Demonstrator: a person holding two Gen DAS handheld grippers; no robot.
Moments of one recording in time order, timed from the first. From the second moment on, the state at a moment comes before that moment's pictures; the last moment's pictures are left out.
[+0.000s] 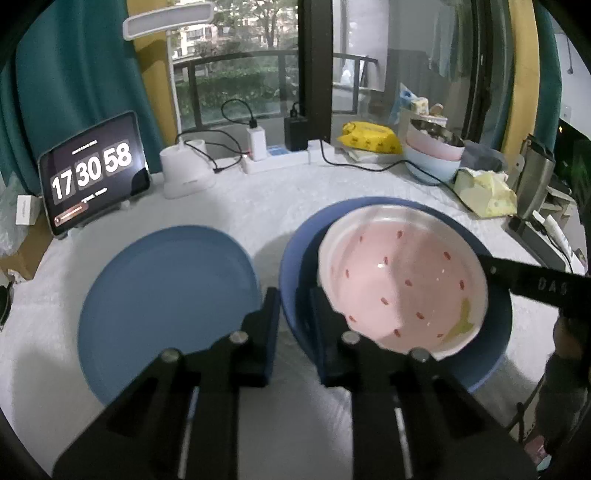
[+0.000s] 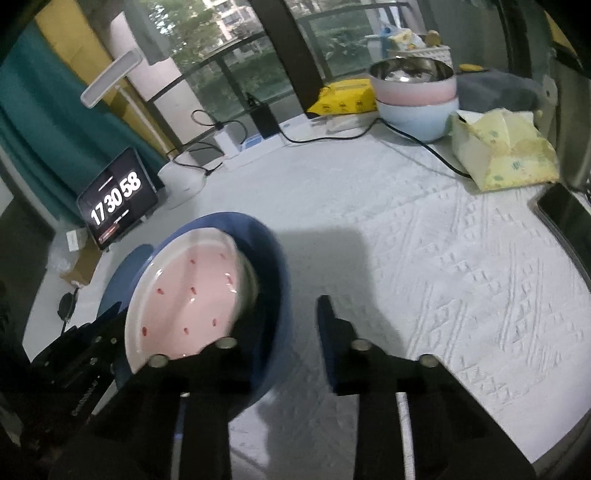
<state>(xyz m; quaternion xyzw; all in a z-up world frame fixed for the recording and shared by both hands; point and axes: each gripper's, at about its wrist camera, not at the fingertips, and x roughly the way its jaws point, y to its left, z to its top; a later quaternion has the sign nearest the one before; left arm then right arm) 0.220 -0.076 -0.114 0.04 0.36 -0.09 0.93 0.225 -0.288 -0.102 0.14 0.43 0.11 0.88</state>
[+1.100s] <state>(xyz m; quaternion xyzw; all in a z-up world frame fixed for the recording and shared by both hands) 0.209 -0.074 -0.094 0.02 0.34 -0.11 0.93 0.216 -0.283 -0.074 0.12 0.41 0.08 0.90</state>
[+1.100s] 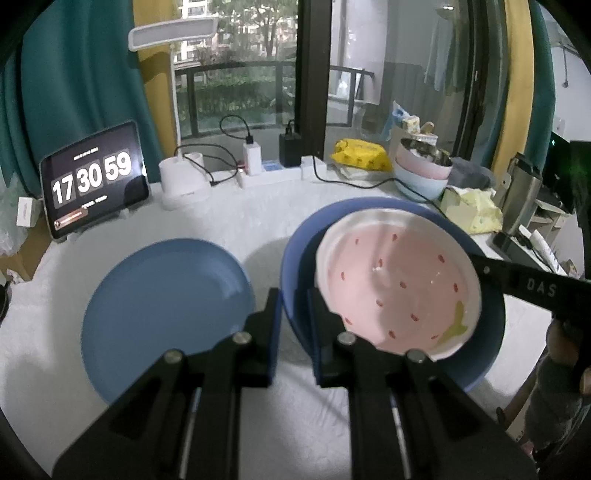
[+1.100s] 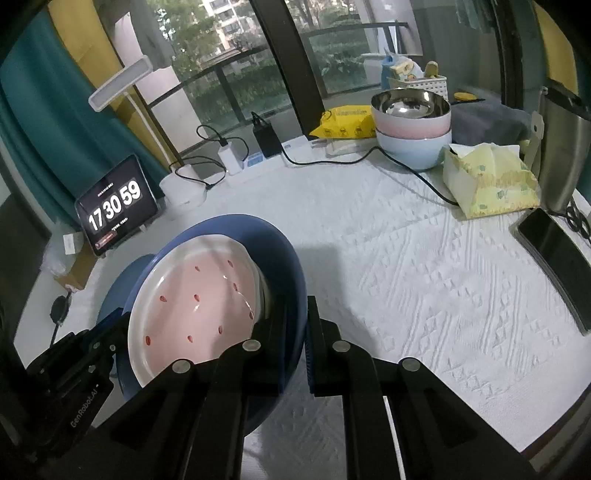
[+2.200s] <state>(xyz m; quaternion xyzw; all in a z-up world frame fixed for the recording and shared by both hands) 0.207 -0.014 -0.050 -0.01 0.28 -0.07 0.96 0.236 -0.222 -0.027 0.10 0.38 0.12 0.91</state>
